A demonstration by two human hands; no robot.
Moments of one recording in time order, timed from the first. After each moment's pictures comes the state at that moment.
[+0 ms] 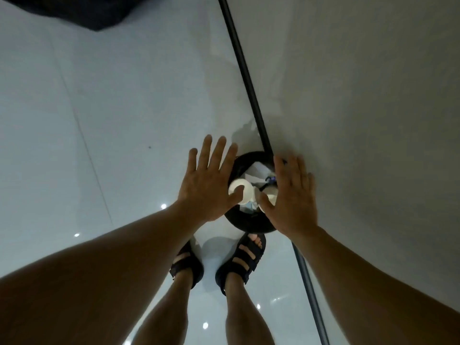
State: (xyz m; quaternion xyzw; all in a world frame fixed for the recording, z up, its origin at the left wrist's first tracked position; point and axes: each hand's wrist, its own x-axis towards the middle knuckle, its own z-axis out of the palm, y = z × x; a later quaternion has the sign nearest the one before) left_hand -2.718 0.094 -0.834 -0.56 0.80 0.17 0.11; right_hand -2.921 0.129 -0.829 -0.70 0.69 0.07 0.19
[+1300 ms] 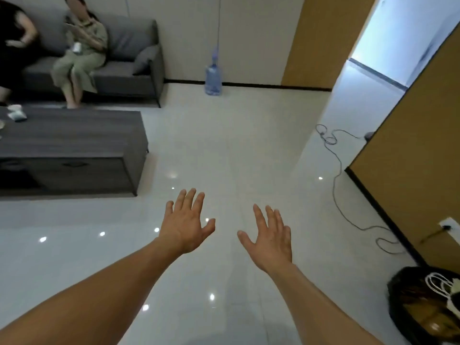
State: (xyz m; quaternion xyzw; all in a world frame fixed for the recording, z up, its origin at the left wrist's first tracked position) left_hand -2.573 0.709 -0.297 -1.00 -0.03 0.01 -0.08; right_hand -2.562 0.487 -0.313 -0.99 -0.06 0.05 0.14
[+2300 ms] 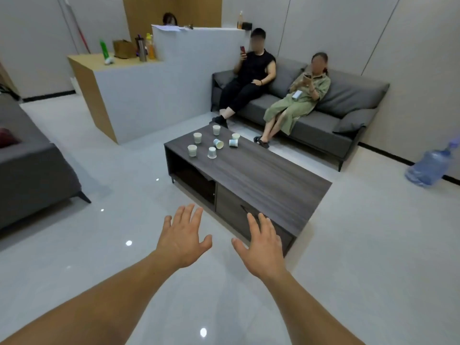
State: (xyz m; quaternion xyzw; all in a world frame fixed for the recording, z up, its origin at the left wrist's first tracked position) left_hand -2.560 1.342 -0.282 -0.90 -0.44 -0.01 -0.07; right_hand -2.389 1.224 -0.305 -0.86 -0.47 0.11 0.15
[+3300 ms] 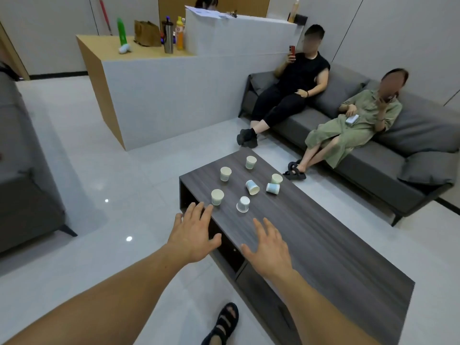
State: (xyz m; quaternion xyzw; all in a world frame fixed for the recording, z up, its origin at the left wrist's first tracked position) left_hand -2.410 1.896 -0.322 -0.87 -0.48 -0.01 -0.14; right_hand -2.224 1.792 -0.334 -0.84 -0.52 0.16 0.06
